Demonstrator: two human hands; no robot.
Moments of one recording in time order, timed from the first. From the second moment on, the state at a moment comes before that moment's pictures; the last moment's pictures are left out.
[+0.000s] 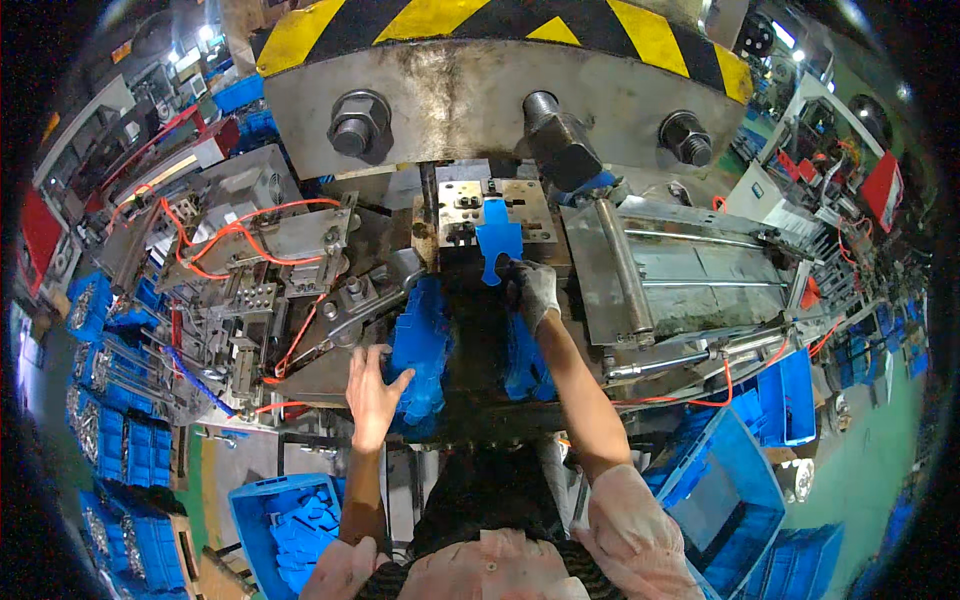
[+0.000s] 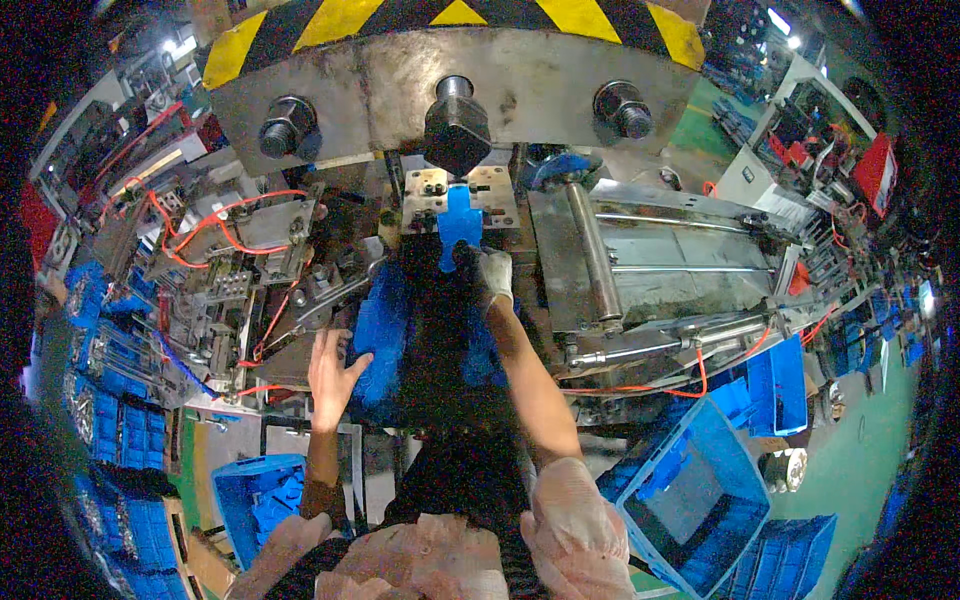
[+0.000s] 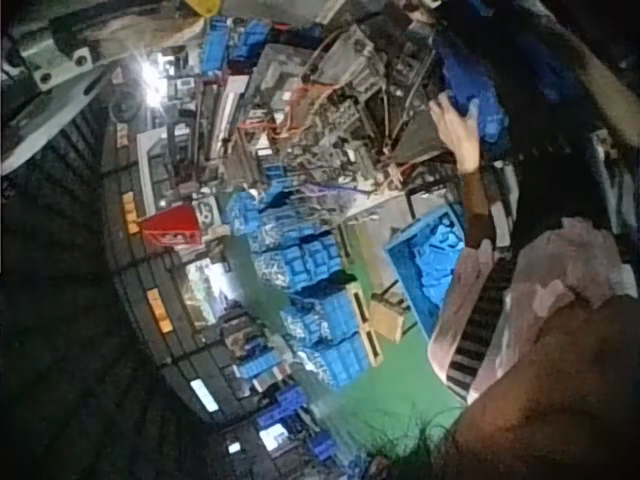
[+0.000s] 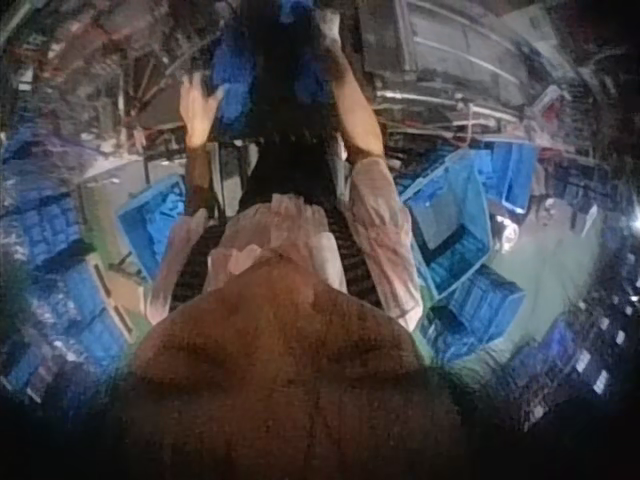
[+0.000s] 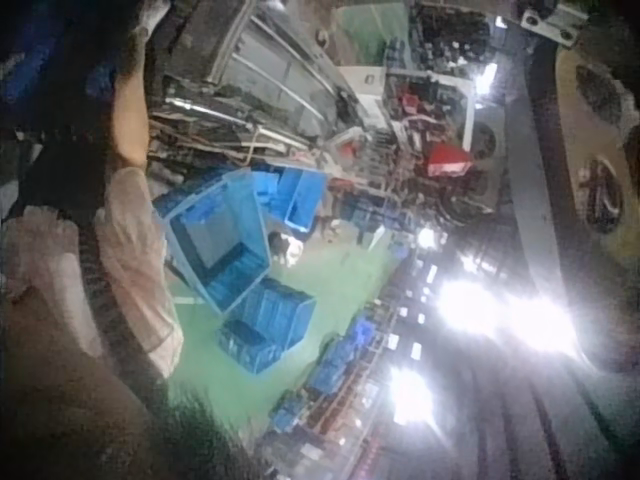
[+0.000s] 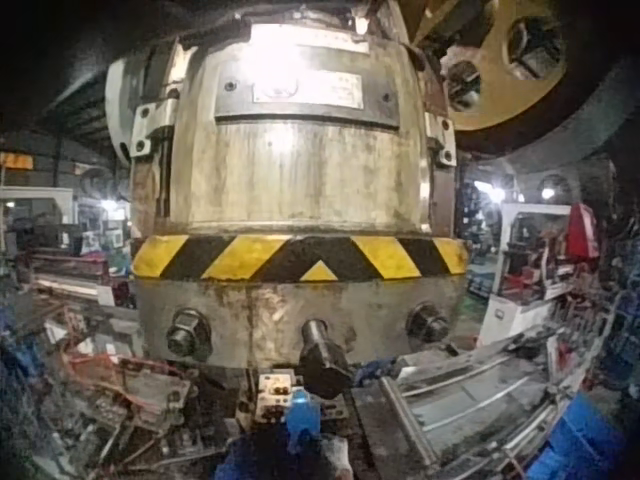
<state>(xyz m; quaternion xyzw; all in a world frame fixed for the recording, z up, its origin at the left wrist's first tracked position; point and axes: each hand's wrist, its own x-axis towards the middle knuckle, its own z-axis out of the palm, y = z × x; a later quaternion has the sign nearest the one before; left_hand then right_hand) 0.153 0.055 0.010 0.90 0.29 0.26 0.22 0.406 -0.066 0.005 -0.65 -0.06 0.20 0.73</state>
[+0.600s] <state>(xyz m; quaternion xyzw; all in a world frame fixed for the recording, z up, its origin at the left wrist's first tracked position) 0.153 0.071 0.010 0.90 0.24 0.27 0.25 0.504 -0.040 -0.118 -0.74 -0.04 0.17 0.65</state>
